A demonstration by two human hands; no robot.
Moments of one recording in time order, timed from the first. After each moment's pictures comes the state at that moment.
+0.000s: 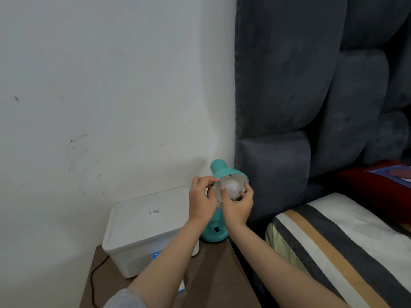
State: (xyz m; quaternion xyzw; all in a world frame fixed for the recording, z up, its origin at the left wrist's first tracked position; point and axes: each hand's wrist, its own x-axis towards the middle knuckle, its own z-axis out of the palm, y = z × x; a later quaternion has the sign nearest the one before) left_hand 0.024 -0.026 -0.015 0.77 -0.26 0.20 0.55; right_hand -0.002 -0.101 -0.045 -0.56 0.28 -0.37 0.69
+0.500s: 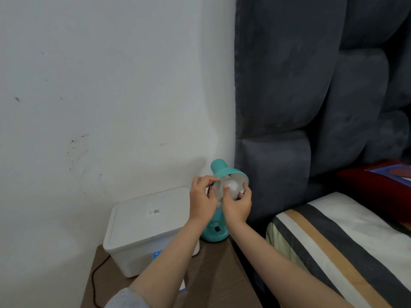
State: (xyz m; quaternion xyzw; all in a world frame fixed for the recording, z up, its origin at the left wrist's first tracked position) left_hand 0.023 -0.027 -0.015 0.77 -0.26 0.20 0.55; right_hand -0.003 -0.100 -0.039 -0.56 0.30 -0.35 0.69
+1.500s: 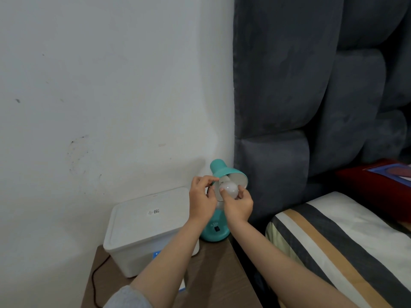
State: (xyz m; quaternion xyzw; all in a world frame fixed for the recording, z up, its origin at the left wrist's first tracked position) left_hand 0.022 -0.027 -0.014 0.77 -0.25 0.21 0.55; right_hand -0.009 -0.105 -0.035 -0.55 0.31 -0.32 0.70
